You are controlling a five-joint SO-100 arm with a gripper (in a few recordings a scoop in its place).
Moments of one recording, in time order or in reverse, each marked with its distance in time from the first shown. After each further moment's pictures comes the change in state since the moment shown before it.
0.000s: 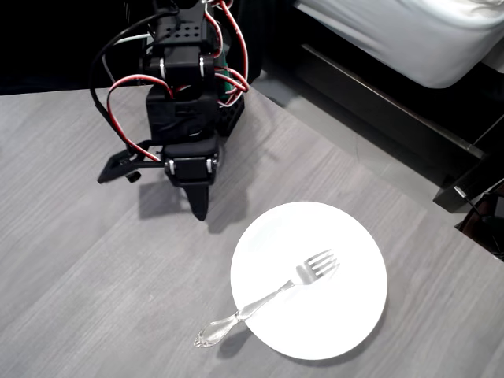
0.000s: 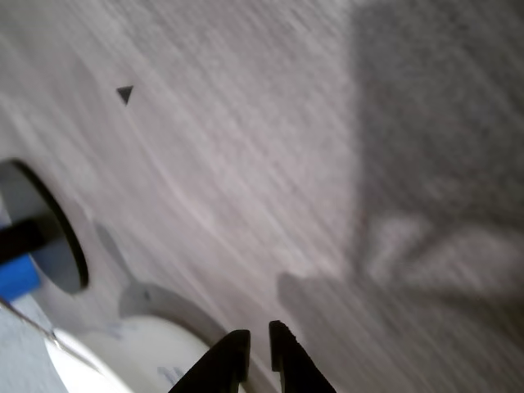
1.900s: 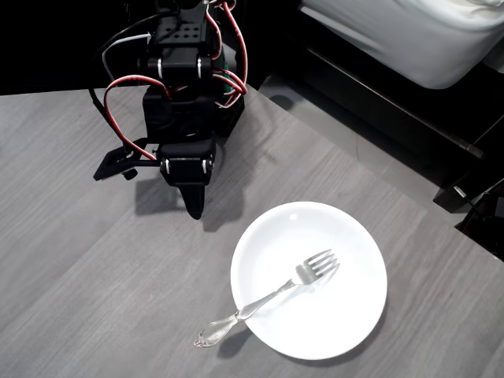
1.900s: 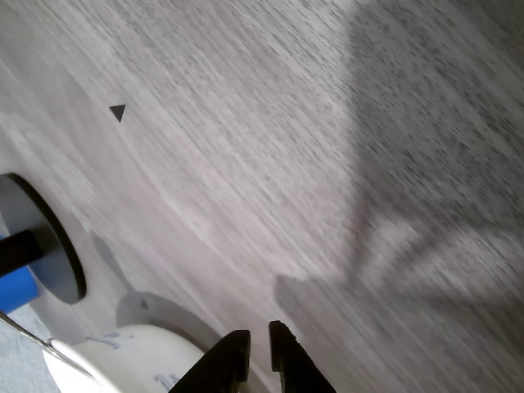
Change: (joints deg) arm 0.3 0.0 0.2 0.4 -0.4
